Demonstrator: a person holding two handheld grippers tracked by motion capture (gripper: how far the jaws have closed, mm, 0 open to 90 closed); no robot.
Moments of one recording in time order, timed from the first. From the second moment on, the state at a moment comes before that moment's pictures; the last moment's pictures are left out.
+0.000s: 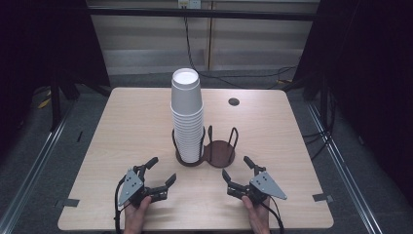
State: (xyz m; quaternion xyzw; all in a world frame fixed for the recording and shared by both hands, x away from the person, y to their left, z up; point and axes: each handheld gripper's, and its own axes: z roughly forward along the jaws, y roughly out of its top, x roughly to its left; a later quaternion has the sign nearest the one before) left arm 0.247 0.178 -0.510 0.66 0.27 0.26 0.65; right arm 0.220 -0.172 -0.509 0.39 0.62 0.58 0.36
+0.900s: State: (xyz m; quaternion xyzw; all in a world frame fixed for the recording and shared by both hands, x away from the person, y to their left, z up) left arm 0.247 0.178 -0.510 0.66 0.27 0.26 0.65; right arm 0.226 -0.172 -0.506 0.41 0.65 0.56 0.31
